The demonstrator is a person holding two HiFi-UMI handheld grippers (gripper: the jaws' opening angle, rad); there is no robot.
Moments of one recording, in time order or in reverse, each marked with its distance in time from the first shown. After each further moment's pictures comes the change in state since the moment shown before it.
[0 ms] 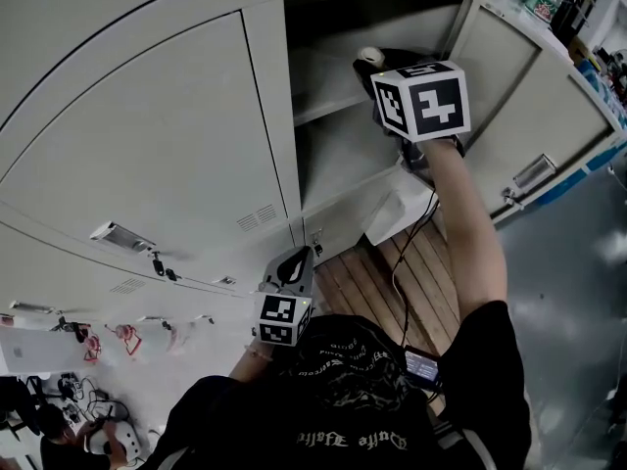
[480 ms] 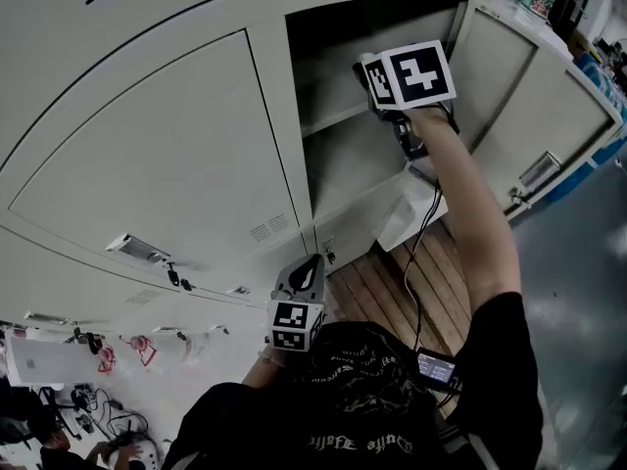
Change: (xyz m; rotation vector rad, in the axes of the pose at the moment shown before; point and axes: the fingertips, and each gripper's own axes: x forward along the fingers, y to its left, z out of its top) left arm -0.001 0.001 -0.002 0.012 0.002 -0.002; right arm 0.026 -0.014 -0.005 0.070 0.137 -0.025
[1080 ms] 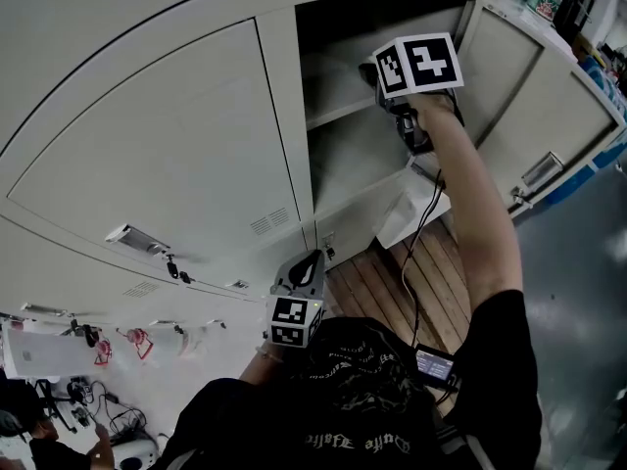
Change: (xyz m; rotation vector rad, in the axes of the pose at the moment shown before) left arm 0.000 0.000 -0.001 -0.003 -0.003 -0.003; right arm 0.014 -0.003 -0.017 0.102 0.075 0.059
